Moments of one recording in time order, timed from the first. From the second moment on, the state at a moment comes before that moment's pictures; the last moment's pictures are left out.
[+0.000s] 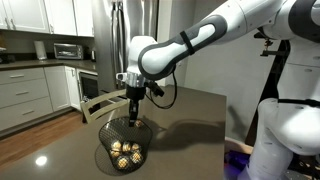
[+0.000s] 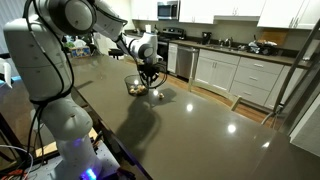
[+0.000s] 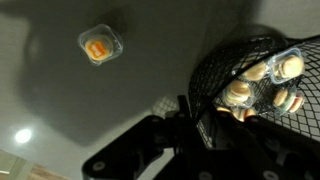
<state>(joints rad) 0.17 0.00 0.09 -2.18 0.13 2.28 -0.49</state>
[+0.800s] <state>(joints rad) 0.17 -0.01 0.09 -2.11 0.13 2.03 -0.51</state>
